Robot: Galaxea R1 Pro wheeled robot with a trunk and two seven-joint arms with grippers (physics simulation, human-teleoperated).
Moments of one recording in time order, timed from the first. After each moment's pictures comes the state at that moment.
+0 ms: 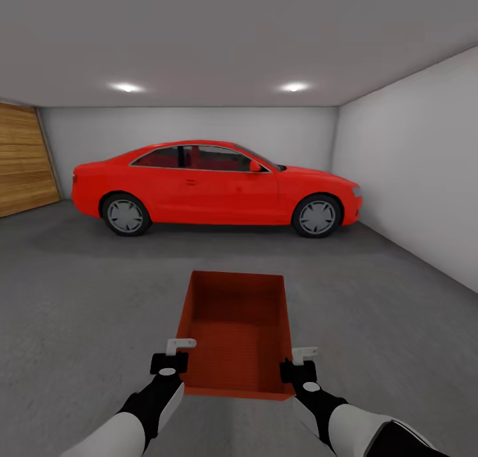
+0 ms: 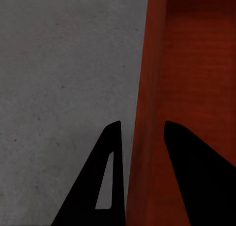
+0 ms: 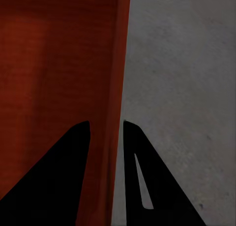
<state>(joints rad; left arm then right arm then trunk) -0.62 -0.11 -0.11 -0.37 0.00 0.05 0.39 -0.73 0.13 0.65 0.00 -0.54 -0.26 -0.19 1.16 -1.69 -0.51</state>
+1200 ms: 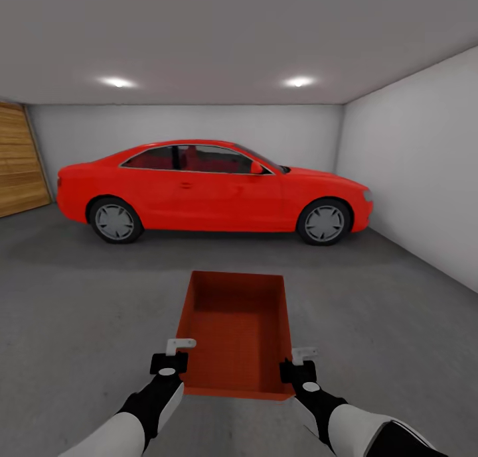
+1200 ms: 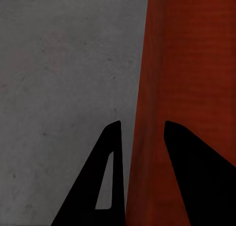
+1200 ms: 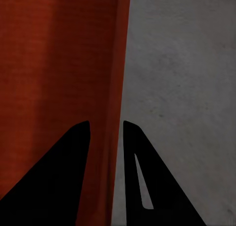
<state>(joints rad) -0.62 -0.11 -0.11 -0.37 0.00 0.05 0.38 -0.73 0.13 0.65 0.00 -0.54 -0.26 -0.19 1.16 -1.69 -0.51</state>
